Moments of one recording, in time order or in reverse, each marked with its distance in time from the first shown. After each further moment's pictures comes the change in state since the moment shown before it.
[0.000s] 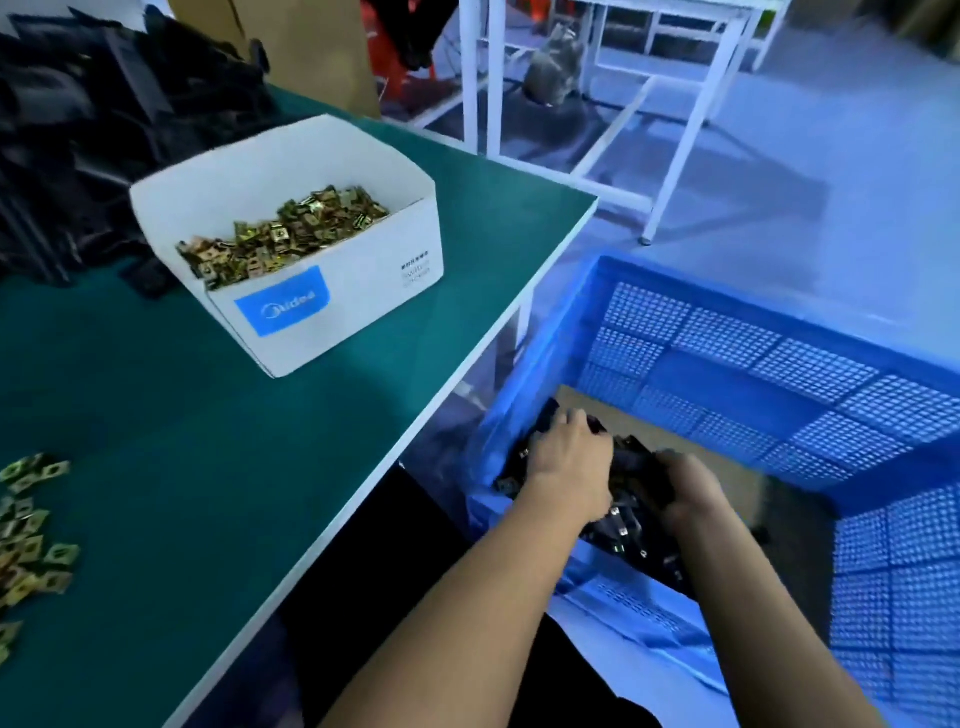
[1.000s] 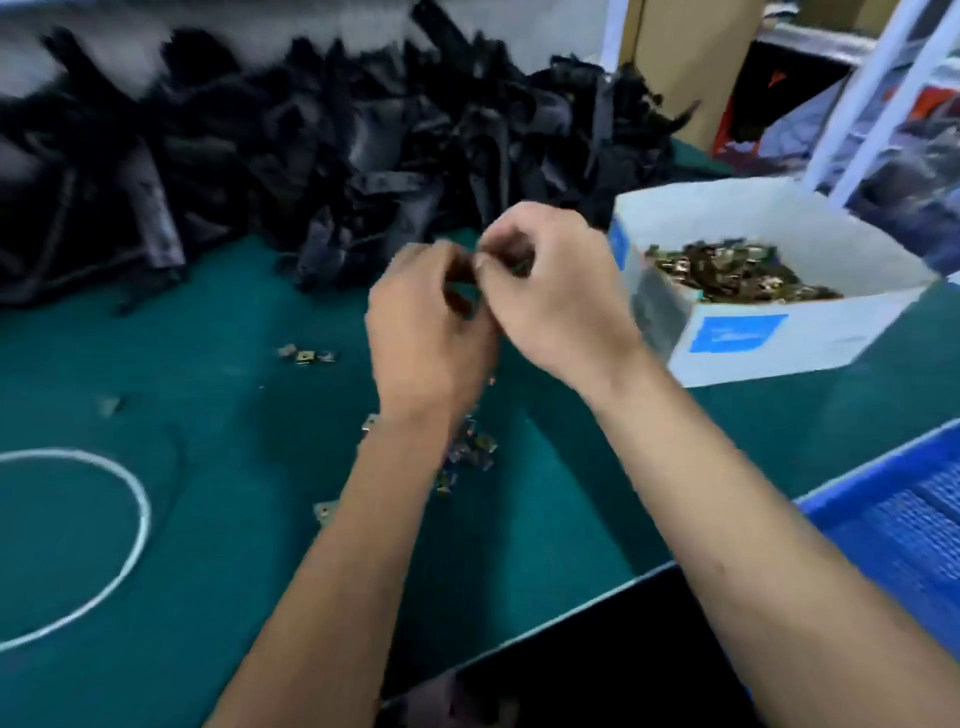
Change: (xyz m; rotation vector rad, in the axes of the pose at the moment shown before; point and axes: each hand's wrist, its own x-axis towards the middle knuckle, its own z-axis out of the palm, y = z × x) left_hand -0.257 -0.274 -0.118 -0.362 1.352 -0.710; right_hand -0.377 0.091 0.332 -0.840 -0.948 -1.495
